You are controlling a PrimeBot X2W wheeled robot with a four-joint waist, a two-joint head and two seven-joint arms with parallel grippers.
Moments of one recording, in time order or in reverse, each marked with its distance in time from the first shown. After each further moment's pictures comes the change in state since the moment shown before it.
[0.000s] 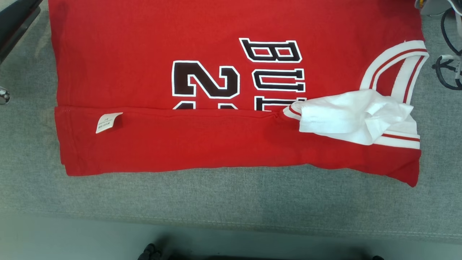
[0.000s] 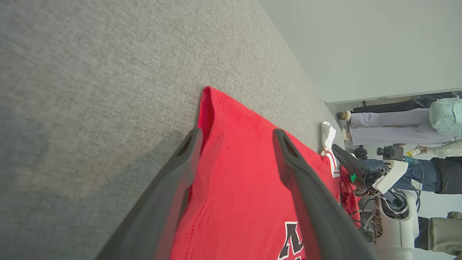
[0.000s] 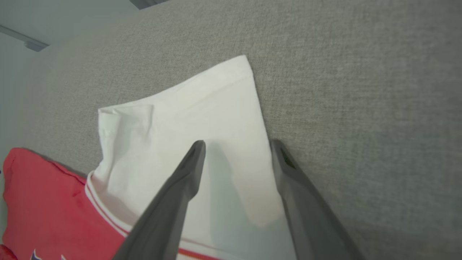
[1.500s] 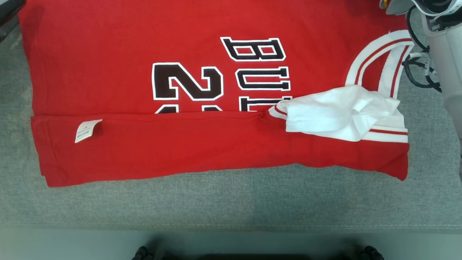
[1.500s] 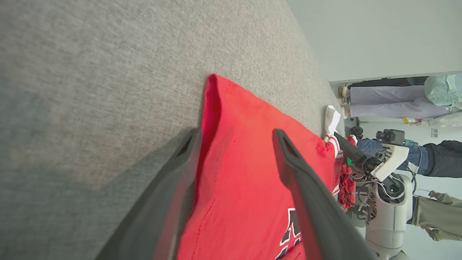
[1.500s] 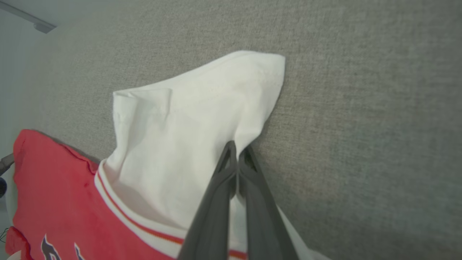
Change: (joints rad) left arm 0.011 0.056 0.067 0.002 -0.029 0.000 0.158; right arm -0.039 0.090 0.040 -0.001 -0.014 0.000 0.031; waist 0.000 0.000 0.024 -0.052
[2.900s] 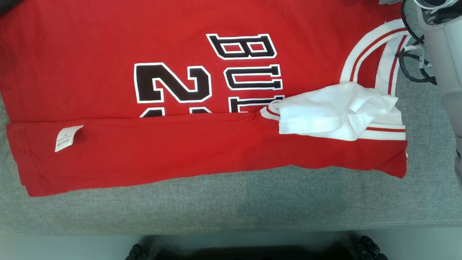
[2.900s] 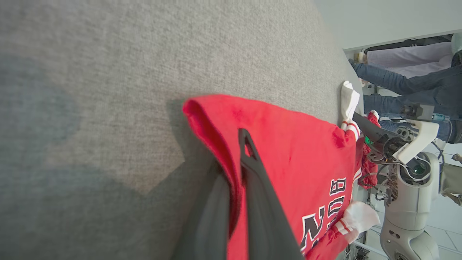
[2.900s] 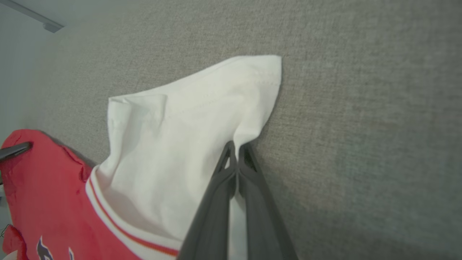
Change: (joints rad) left arm -0.083 0.013 -0.034 -0.028 0.085 -0.001 0.076; right arm -0.028 0.025 0.012 -0.041 0.001 0.011 -0.009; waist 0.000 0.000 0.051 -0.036
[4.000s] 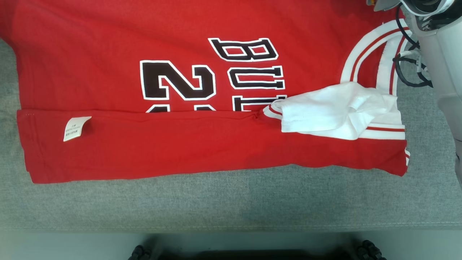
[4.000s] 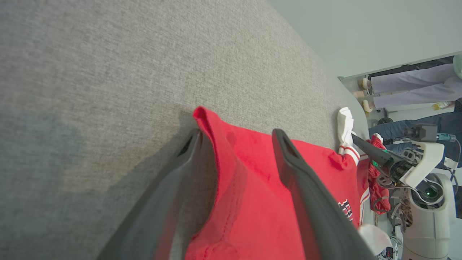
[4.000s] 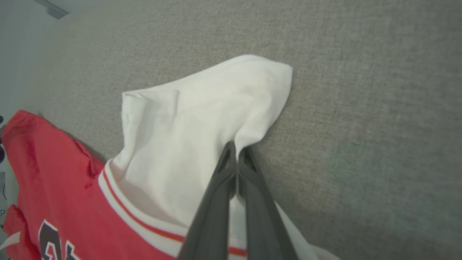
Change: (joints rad) left arm 0.048 -0.006 0.059 -0.039 0.070 0.000 -0.122; right arm 0.005 -0.010 0.036 -0.017 -0.001 0.018 0.011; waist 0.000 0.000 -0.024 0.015
